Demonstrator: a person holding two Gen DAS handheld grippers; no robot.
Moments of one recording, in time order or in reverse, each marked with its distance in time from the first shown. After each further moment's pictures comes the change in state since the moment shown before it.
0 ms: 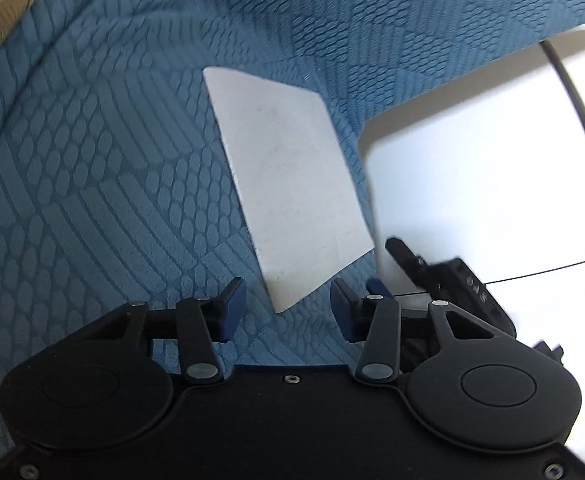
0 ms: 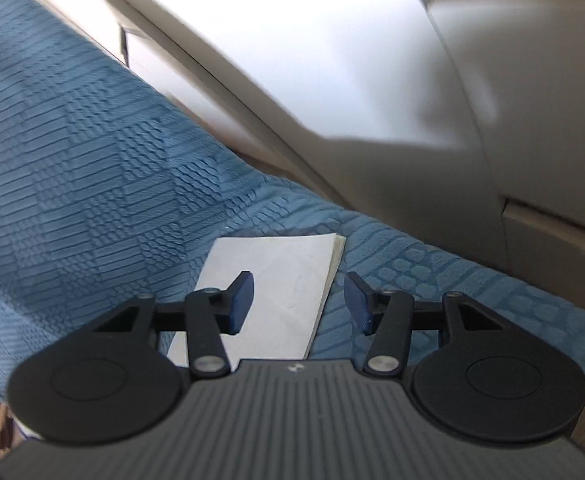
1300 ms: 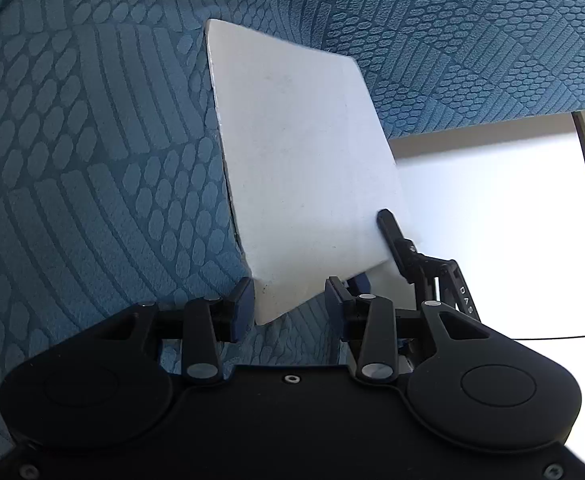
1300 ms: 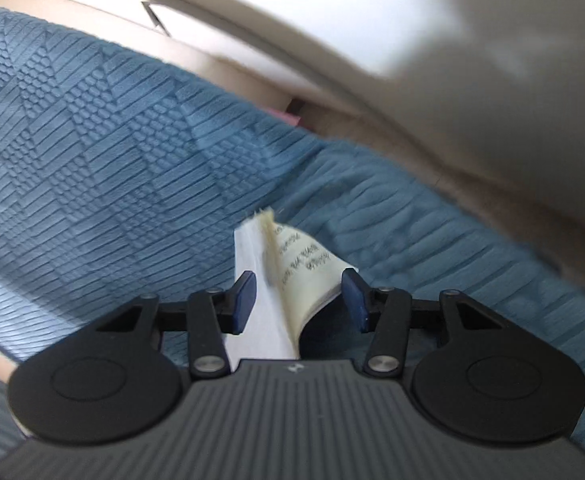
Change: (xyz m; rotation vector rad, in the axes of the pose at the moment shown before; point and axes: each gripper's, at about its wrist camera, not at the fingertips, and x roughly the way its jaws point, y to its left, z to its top) left arm 0.038 0.018 0.025 -0.219 0.027 -0.113; right arm 0.066 -0.017 0.022 0.087 0.198 0.291
